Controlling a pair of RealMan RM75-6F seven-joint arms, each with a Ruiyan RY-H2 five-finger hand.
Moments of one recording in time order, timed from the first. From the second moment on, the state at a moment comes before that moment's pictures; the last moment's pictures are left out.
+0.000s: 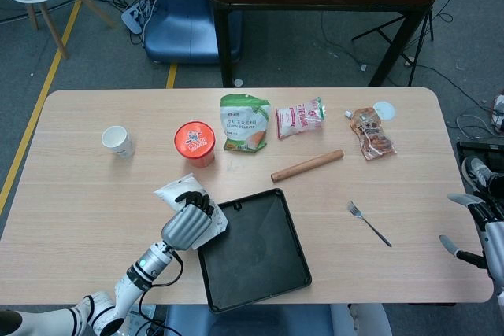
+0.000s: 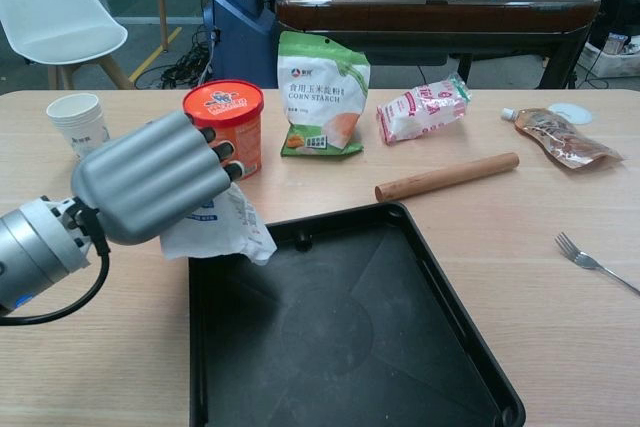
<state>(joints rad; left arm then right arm) -0.59 -1.74 -0.05 -1.25 1.72 1.24 1.16 -0.01 -1.02 0.06 -1.66 -1.55 1.60 0.11</state>
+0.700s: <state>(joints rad) -0.62 -1.73 -0.15 -1.31 1.56 1.19 0.73 -0.02 -1.02 0.06 -1.64 -1.55 1.60 0.13</state>
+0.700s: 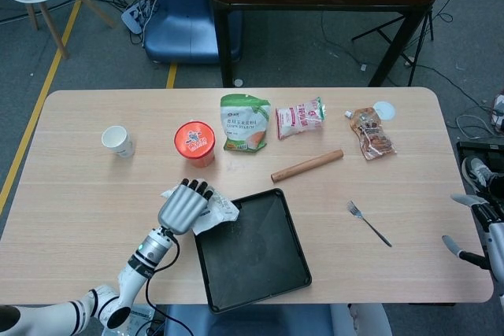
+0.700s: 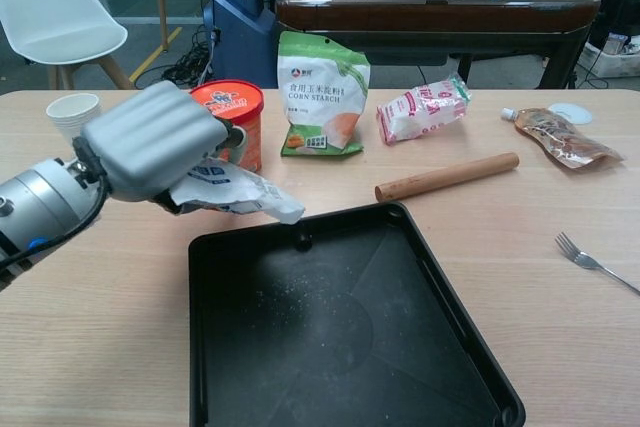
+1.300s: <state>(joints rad) -0.65 -1.70 -0.31 -1.34 1.24 1.01 0.17 -0.02 -1.03 0.07 -1.64 -1.54 1.60 0.13</state>
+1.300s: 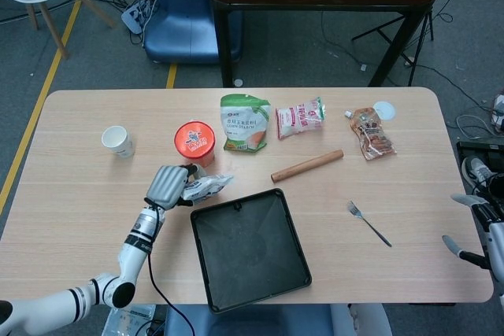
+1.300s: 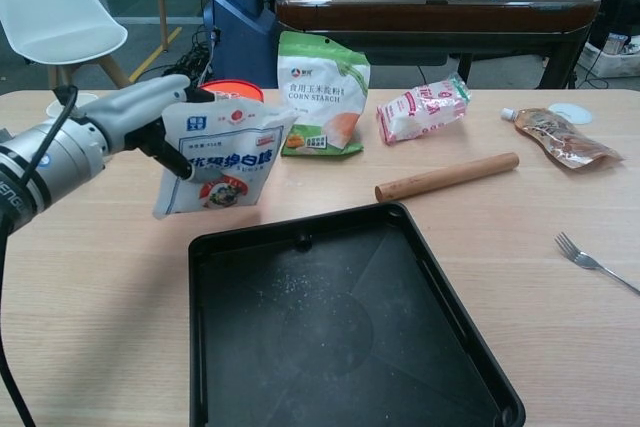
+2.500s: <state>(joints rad) -0.78 -1.77 -0.27 -1.06 1.30 0.79 -0.42 -0.03 -1.02 0.07 -1.64 -1.52 1.60 0.12</state>
